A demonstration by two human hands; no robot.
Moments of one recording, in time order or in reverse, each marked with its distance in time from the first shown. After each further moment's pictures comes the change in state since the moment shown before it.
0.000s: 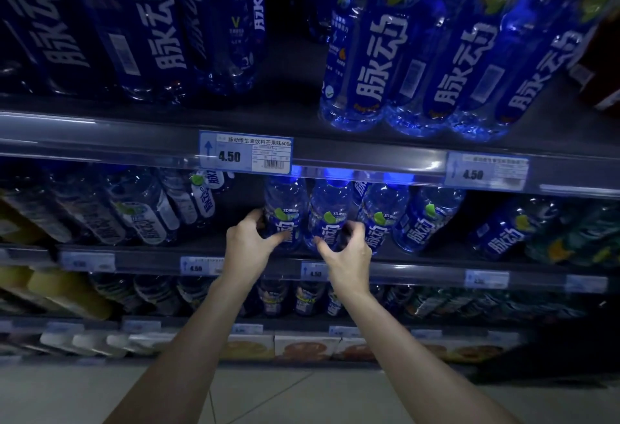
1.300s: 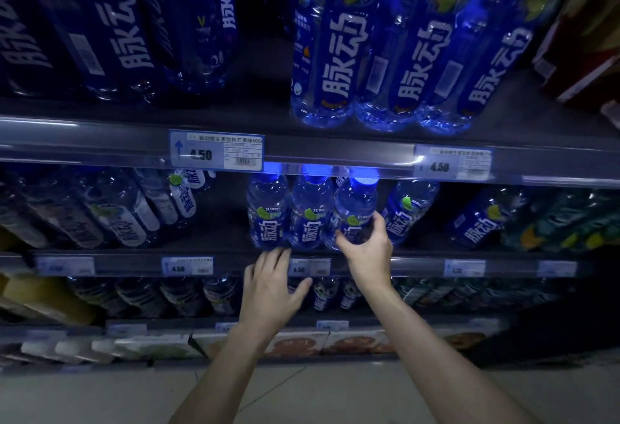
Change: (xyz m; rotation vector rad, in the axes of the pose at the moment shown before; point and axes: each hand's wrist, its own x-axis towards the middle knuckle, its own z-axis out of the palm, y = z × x) left_hand -0.075 -0.010 0.057 0.485 -0.180 0.259; right_hand 0.018 0.018 -0.056 0.064 0.112 -0.011
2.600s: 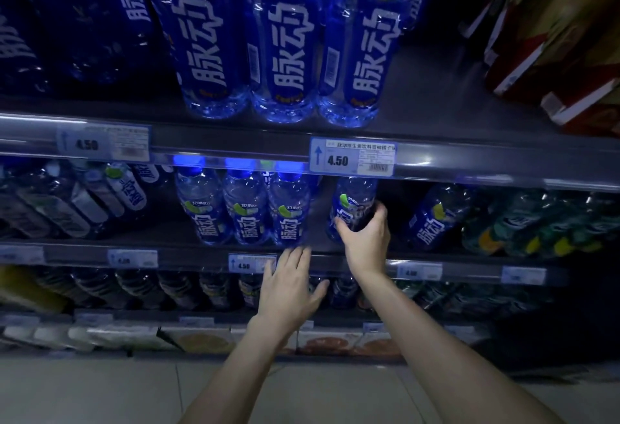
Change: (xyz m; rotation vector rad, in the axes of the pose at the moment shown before) left_hand 0.013 0.124 0.065 0.149 -0.045 0.049; right_hand 0.057 0.023 -0.084 -0.086 0.090 -0.054
